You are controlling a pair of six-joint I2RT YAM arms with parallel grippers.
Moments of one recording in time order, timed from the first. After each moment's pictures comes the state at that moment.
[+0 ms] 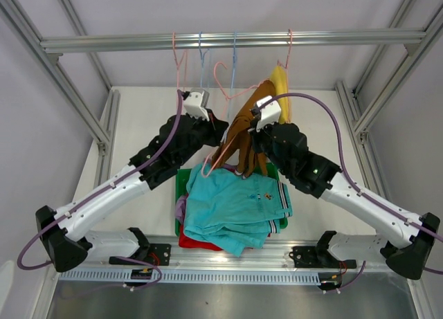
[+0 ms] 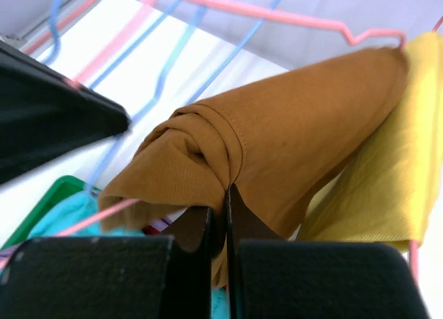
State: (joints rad) left arm -0.84 1.19 1.17 -0.13 -0.24 -0.41; right arm 0.91 1.15 1.15 -0.18 0.41 -0.01
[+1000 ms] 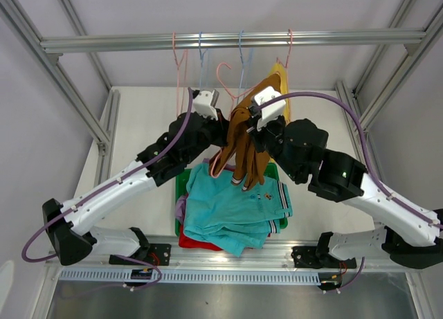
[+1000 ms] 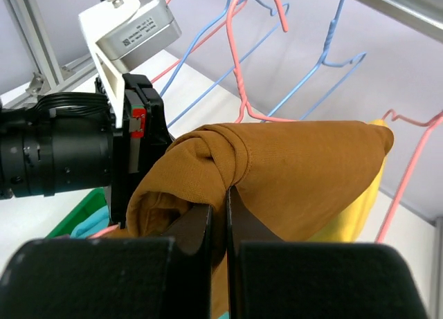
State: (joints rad) left arm -0.88 1.26 1.24 -0.17 -0.26 -0.41; right arm 1.15 1.19 1.57 -0.45 0.57 -0.16
